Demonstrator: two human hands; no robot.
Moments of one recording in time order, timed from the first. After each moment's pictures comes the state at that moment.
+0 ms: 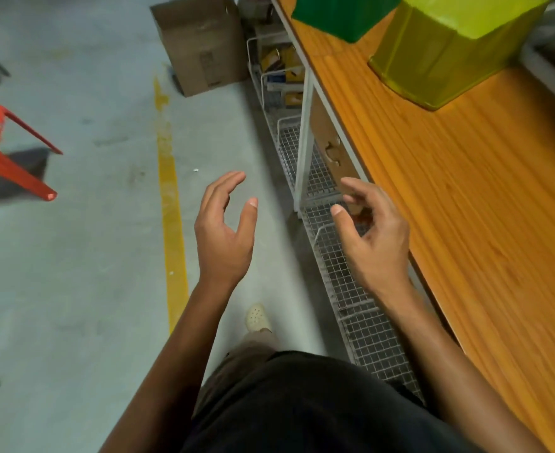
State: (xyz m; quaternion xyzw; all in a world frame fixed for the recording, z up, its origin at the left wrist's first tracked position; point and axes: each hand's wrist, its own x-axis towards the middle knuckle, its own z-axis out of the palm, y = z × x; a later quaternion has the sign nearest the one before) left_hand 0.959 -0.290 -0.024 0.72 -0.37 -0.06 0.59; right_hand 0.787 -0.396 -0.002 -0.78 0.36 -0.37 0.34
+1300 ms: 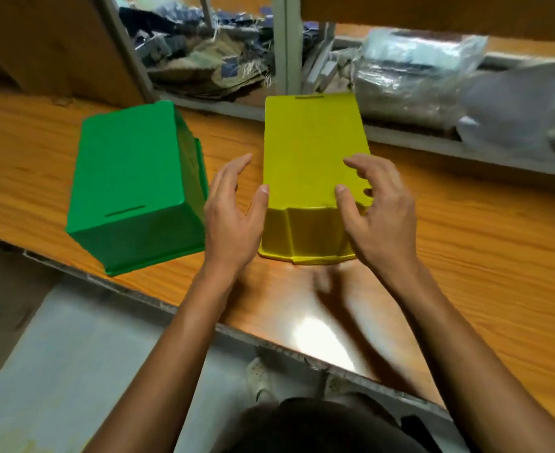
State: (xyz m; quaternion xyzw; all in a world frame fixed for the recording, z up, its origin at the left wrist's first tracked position) left_hand 1.112 -0.898 0.031 0.44 -0.72 -0.25 0.47; right_hand 0.924 -0.823 0.042 -0.57 0.66 -0.49 0.01
